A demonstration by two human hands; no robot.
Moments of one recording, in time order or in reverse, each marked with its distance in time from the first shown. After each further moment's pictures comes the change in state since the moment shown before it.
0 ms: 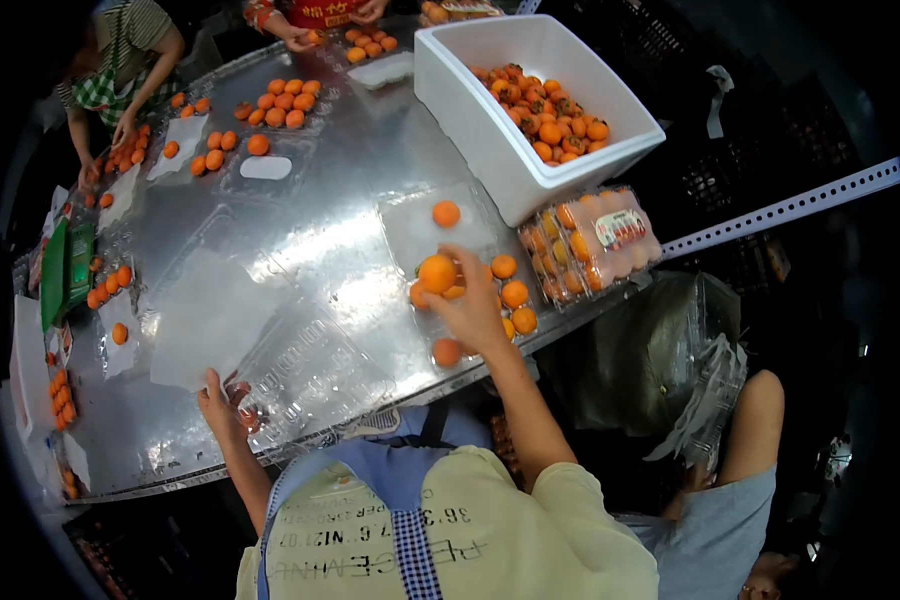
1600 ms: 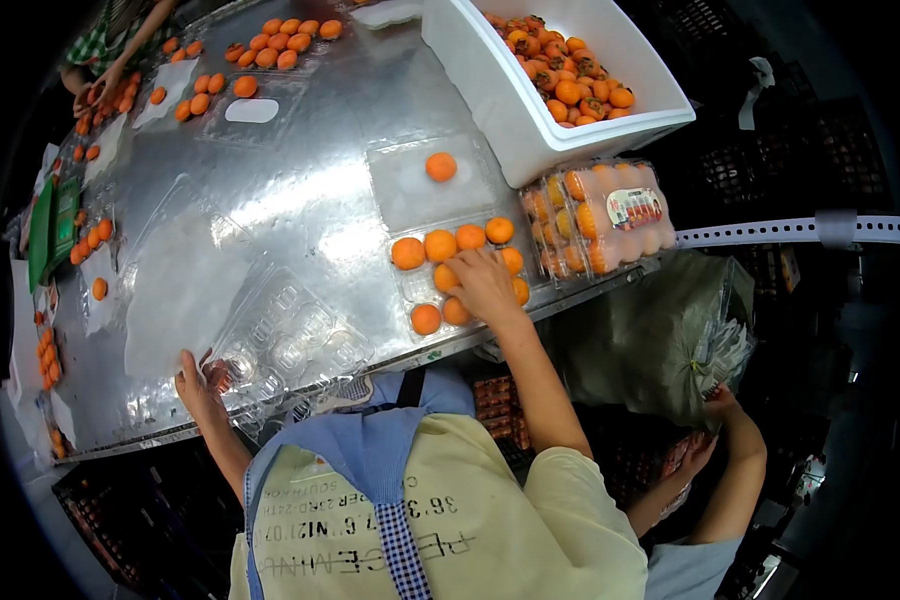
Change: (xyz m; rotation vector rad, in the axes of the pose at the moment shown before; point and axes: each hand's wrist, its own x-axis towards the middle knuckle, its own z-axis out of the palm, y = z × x) left_hand -0.024 -0.020 -0.006 -0.026 0.110 0.081; right_hand -0.019 0.106 -0.029 -0.647 -0.393 -0.217
